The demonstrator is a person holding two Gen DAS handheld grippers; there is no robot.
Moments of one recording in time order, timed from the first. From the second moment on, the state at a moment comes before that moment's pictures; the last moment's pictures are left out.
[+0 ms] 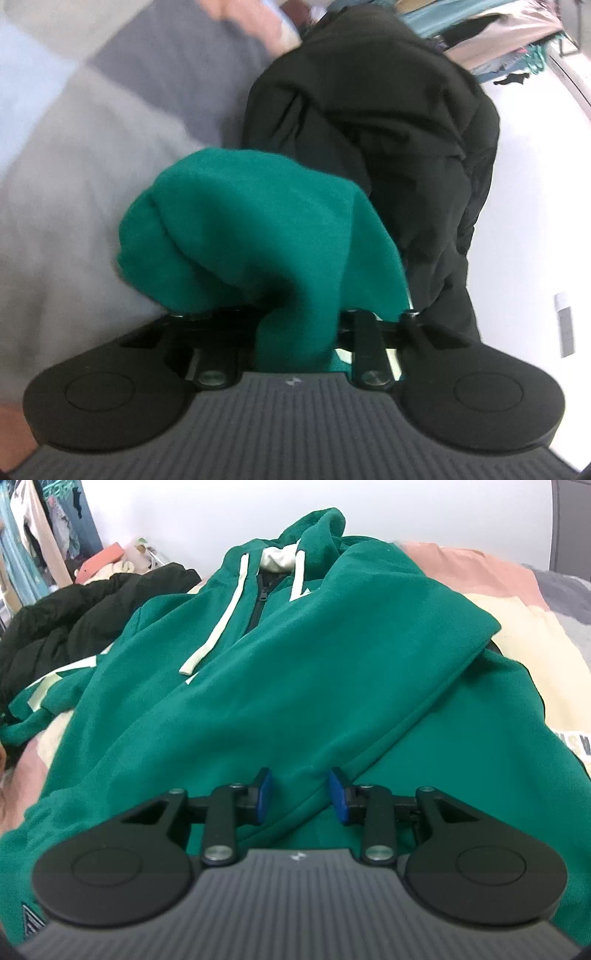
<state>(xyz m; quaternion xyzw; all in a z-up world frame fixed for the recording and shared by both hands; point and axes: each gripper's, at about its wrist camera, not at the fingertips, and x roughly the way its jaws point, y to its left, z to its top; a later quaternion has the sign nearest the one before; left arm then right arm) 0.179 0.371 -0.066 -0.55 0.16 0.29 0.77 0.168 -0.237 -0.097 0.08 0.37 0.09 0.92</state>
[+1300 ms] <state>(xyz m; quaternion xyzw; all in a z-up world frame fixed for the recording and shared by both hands) 0.174 -0.143 0.009 0.13 0.24 -0.12 0.95 0.129 -0.325 -0.050 0.21 0.27 0.02 0.94</state>
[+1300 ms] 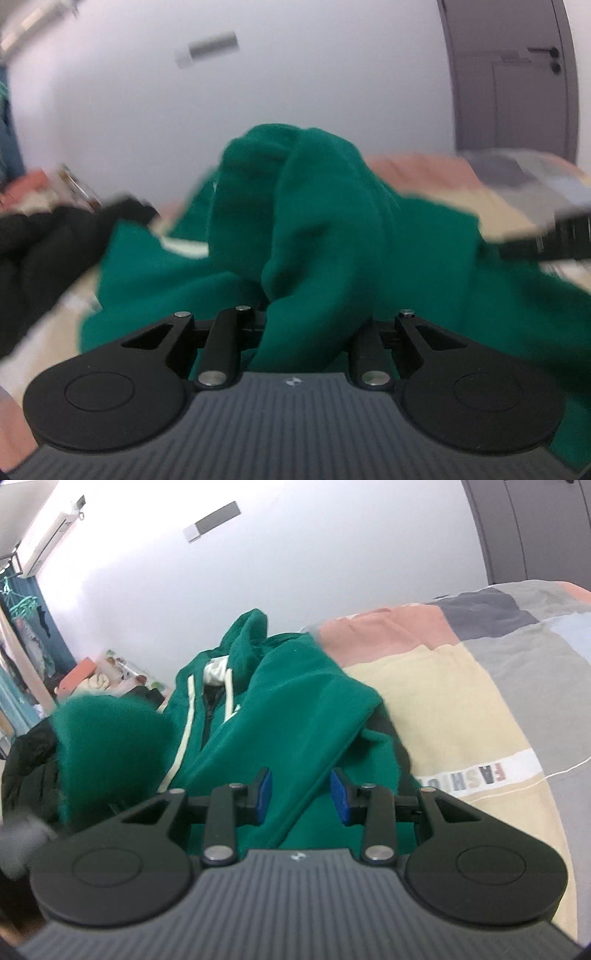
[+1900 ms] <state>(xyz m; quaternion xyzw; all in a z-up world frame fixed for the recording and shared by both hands) 0.117 -0.019 0.038 -0.03 0.34 -0.27 0.90 0.124 -0.319 -0.045 0.22 0.25 0.07 0.94</state>
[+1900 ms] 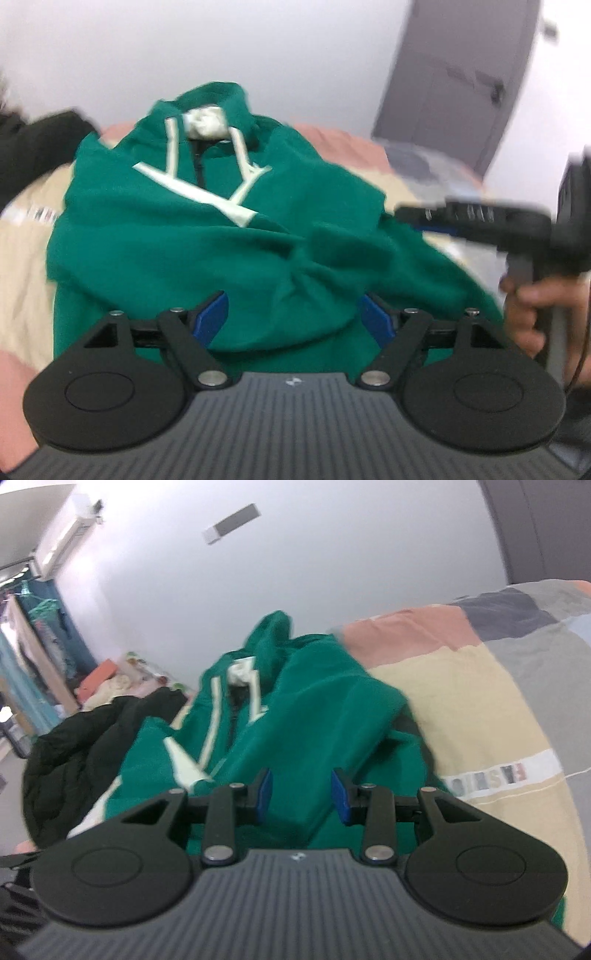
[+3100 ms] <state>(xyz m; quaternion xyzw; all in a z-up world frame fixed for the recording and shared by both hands) 0.202 0.143 -0.010 -0.44 0.28 -0.12 0.85 0.127 -0.227 -0.076 0.05 0.36 0.17 0.92</state>
